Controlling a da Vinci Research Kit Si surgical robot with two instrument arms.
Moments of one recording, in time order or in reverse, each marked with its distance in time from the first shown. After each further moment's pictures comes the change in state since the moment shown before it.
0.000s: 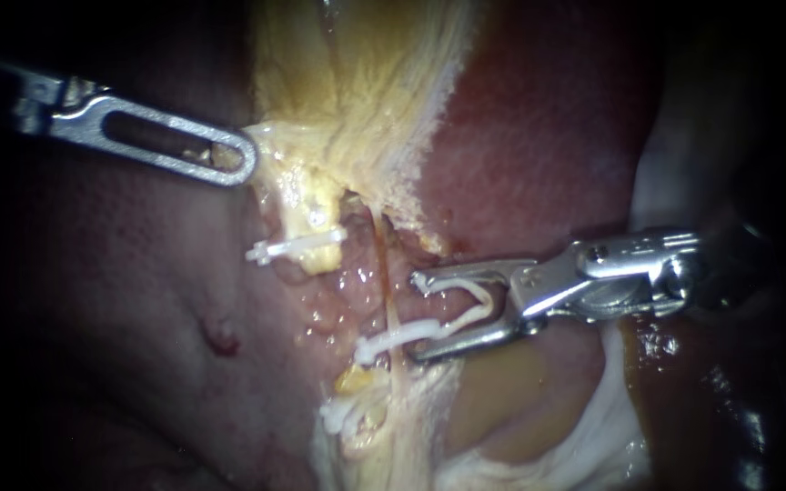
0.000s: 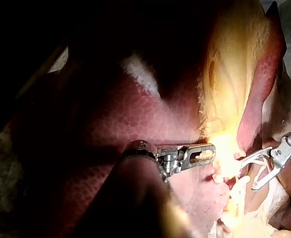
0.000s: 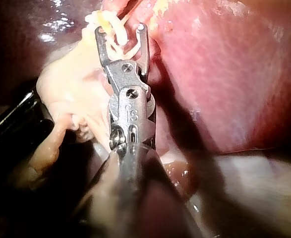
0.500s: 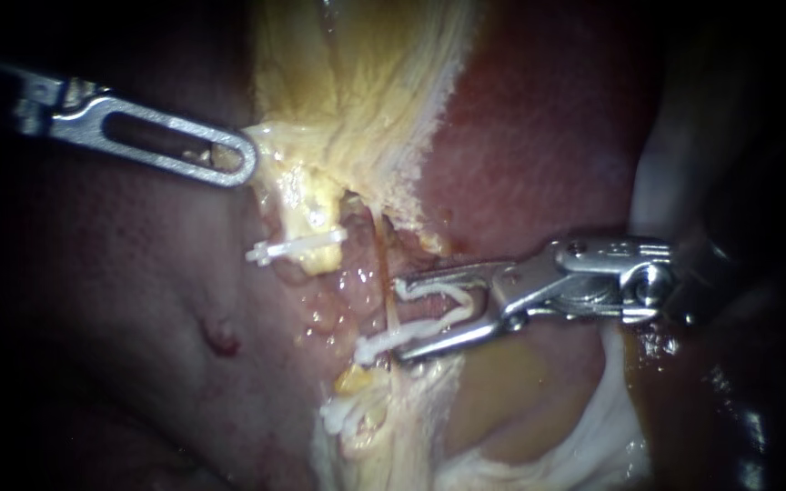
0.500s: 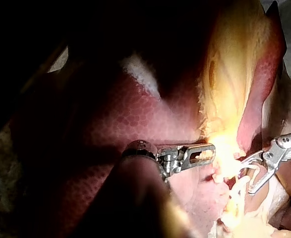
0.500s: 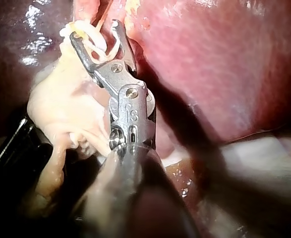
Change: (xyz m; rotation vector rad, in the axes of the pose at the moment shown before) right arm -0.001 0.001 0.003 0.109 0.062 0.078; left arm 0.000 0.000 0.000 -0.001 0.000 0.000
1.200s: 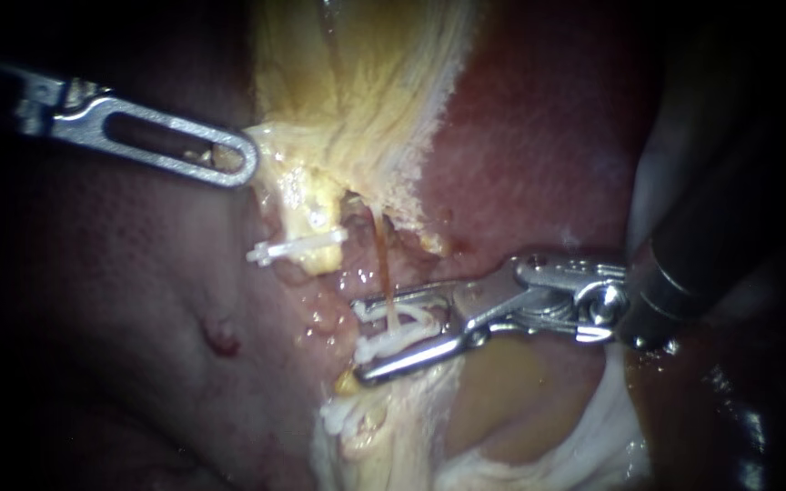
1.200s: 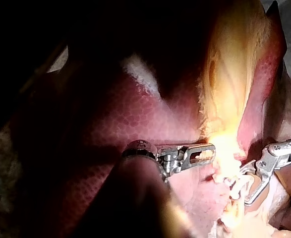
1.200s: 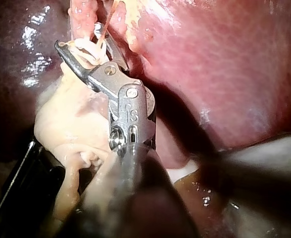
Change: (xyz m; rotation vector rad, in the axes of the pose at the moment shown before) right arm 0.000 0.000 0.003 0.054 0.072 0.060; left arm 0.000 0.000 0.000 -0.001 0.000 0.001
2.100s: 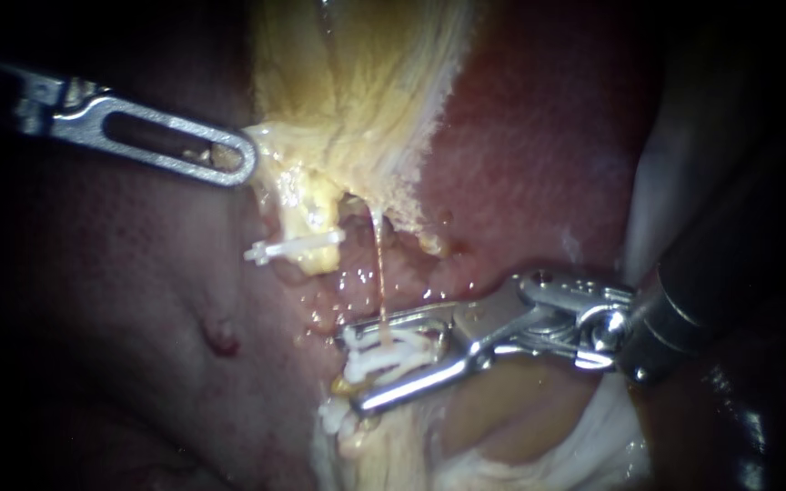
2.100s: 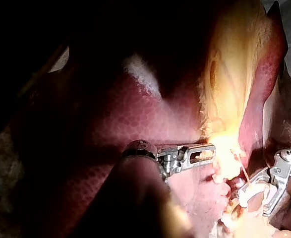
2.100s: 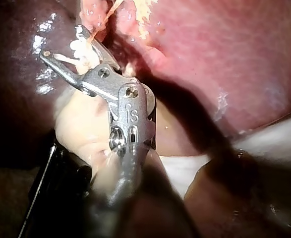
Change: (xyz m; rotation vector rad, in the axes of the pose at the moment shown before) right arm 0.002 -0.004 0.001 0.119 0.073 0.026; left arm 0.000 0.000 0.000 0.001 0.001 0.000
